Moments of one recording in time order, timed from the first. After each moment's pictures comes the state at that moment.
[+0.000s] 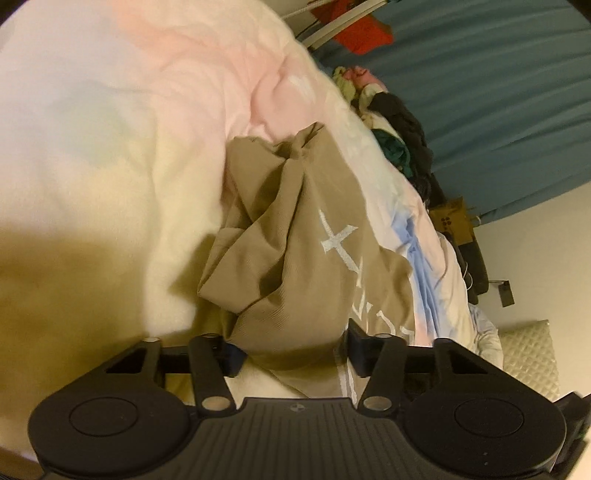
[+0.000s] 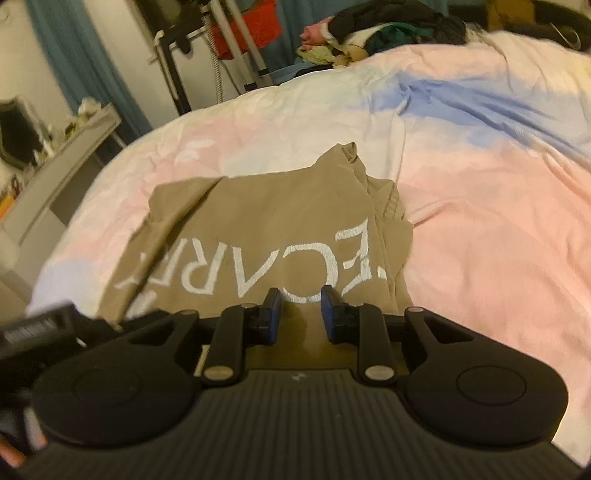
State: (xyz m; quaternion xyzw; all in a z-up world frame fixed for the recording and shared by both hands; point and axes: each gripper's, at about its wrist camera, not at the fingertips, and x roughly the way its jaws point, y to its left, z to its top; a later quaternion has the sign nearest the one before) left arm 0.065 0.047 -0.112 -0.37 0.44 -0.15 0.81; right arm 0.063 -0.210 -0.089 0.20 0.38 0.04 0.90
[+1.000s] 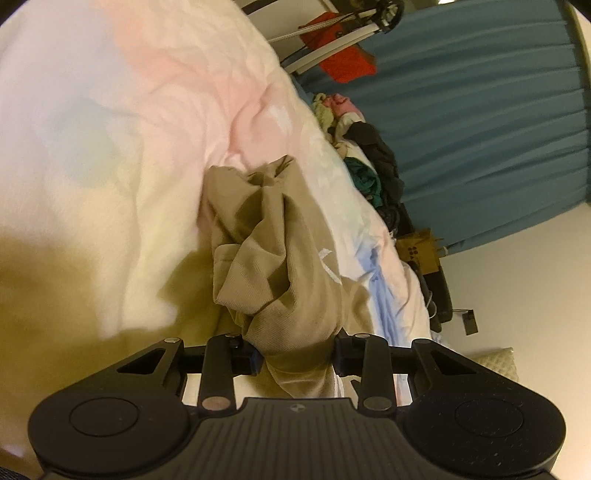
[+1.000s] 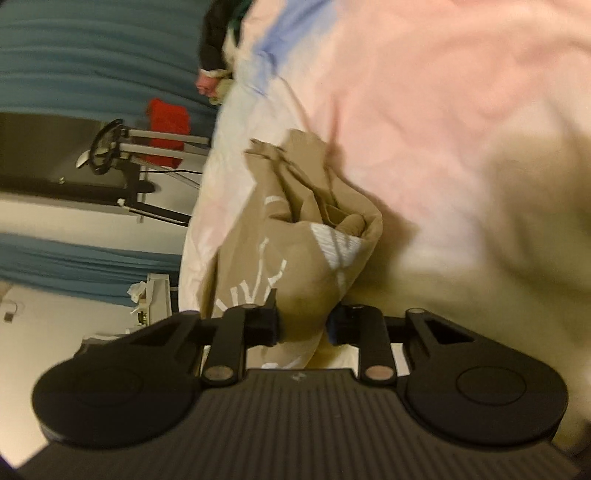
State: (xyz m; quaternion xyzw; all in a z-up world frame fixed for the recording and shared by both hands) left arm 0.062 0.054 -0.096 -0.43 0.39 -0.17 0.80; right arm 0.021 -0.251 -0.144 0.58 0.31 -0.01 0.75
